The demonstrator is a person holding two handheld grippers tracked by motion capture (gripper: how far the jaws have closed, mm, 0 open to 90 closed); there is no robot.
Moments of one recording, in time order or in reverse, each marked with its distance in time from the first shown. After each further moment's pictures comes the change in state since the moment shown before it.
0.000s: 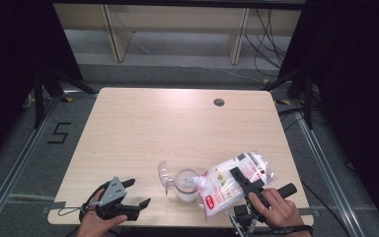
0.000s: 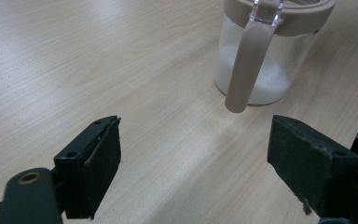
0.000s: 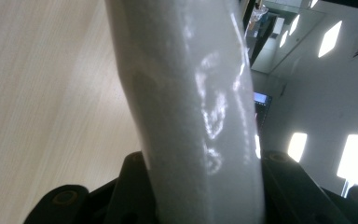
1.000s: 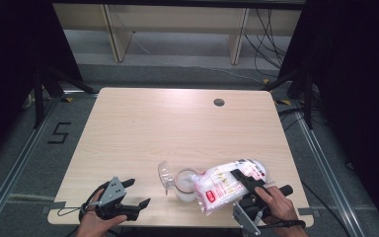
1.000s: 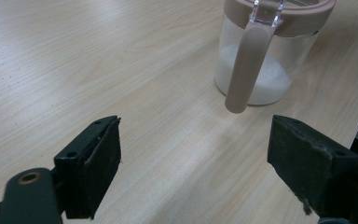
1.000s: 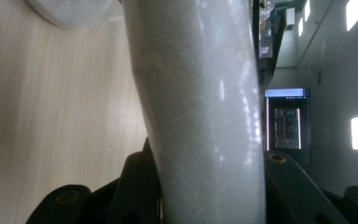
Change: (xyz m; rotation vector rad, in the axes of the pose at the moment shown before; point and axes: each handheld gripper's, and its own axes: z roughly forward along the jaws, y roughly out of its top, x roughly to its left) left arm 0.000 0.001 -0.002 0.005 0.006 0.002; right arm 0.015 -0.017 0.014 -0.122 0.069 0.287
